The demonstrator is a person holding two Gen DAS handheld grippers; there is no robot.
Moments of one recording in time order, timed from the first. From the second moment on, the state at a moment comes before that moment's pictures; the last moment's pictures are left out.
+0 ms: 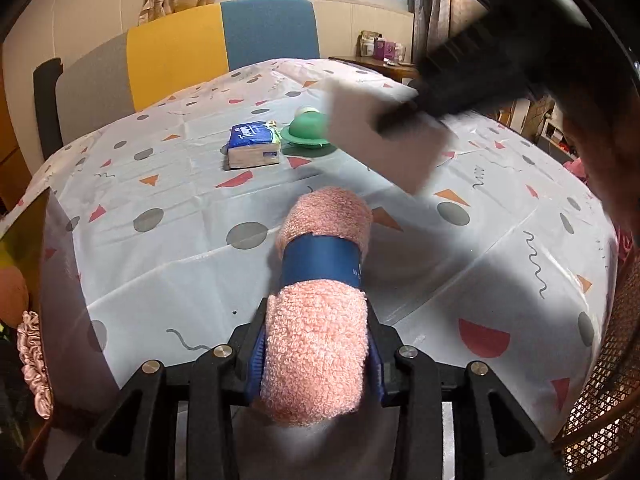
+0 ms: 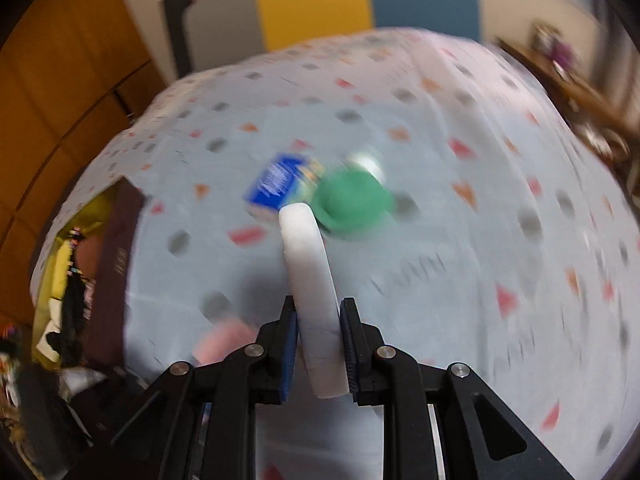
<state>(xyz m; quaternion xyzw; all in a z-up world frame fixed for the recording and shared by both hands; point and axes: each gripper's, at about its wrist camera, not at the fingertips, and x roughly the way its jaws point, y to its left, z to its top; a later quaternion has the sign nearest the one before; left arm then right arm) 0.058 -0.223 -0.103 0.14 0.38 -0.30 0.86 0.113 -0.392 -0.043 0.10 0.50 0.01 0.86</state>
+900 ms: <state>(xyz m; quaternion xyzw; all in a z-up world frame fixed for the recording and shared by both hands) 0.034 -0.180 -0.033 0.09 0.37 -0.26 0.89 0.090 -0.395 -0.066 0.06 0.47 -0.01 0.88</state>
